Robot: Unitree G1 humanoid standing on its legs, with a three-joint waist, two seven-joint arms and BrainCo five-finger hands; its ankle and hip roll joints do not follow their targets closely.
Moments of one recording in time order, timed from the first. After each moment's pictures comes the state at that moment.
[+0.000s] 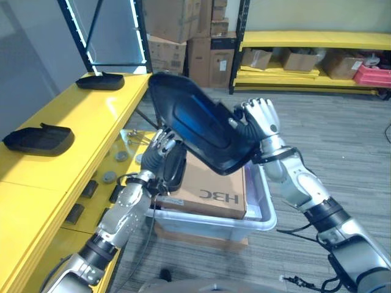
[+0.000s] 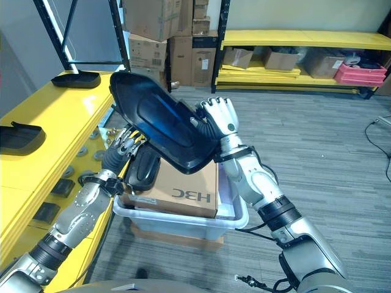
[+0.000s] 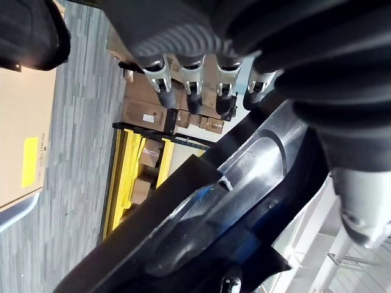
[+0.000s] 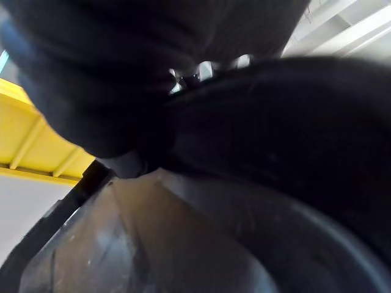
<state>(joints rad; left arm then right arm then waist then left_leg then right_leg) -0.22 0.39 -0.46 -0.01 -0.74 -0.10 0.19 -0.50 -0.67 0.46 0.05 -0.71 -0.02 -0.50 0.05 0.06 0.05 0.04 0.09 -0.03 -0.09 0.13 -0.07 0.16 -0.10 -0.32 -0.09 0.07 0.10</state>
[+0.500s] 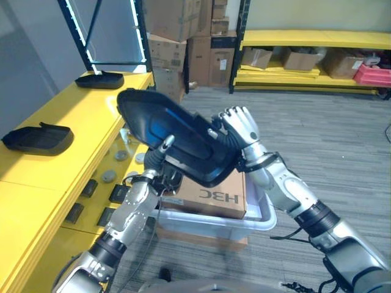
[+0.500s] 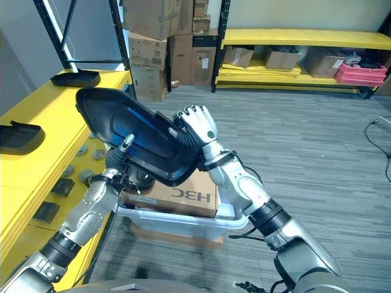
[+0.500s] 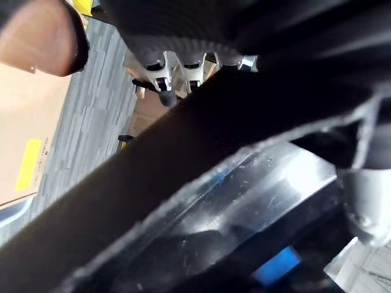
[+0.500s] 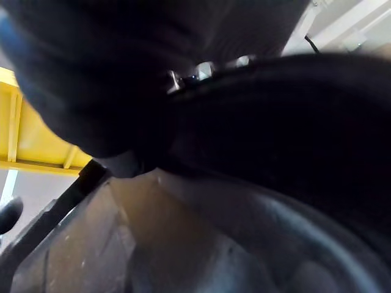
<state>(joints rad) -0.24 0.29 -0.43 0.02 -0.78 -0.10 0.31 -0.50 -0.63 0.55 -0.03 -0.71 -0.04 -0.48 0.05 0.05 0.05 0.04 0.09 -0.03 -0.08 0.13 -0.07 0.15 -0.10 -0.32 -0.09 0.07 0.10</state>
